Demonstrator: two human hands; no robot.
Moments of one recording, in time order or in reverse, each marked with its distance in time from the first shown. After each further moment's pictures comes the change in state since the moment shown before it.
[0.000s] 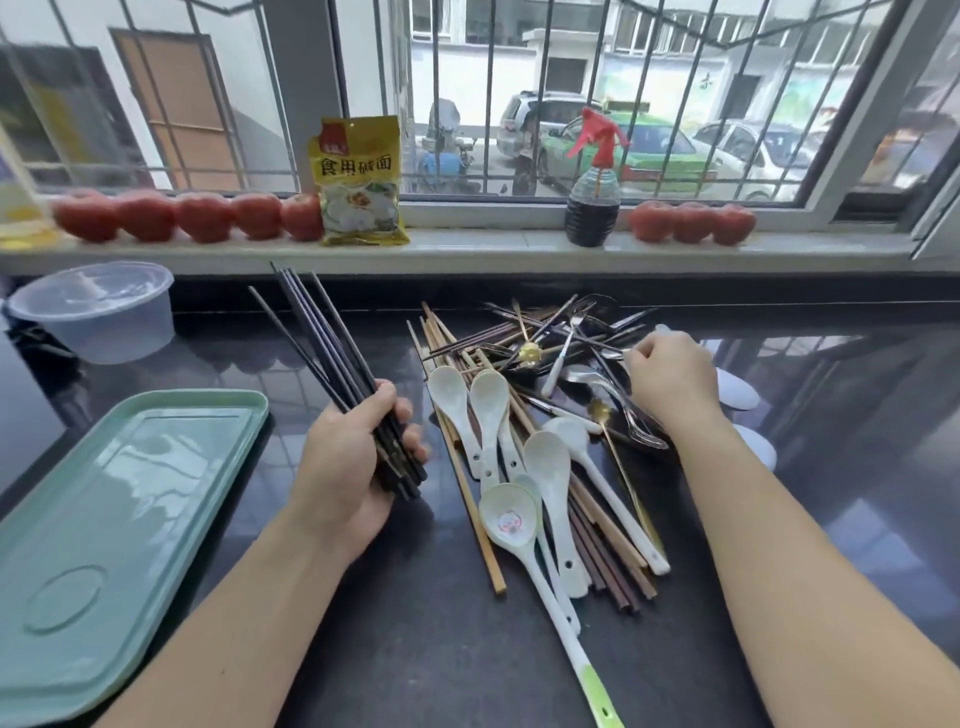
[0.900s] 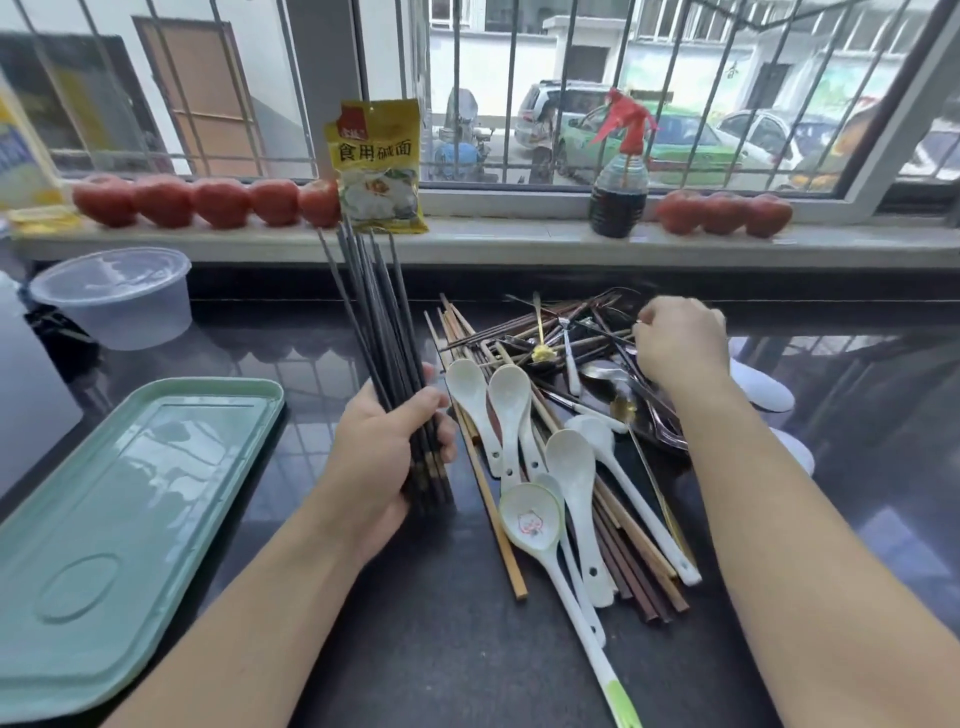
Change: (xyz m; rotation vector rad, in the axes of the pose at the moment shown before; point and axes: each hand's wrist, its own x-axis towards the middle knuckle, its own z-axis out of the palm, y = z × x) left_hand -0.001 -0.002 0.002 0.134 -0.066 0.059; right_hand 0.025 -0.029 0.008 -0.258 -0.043 -0.091
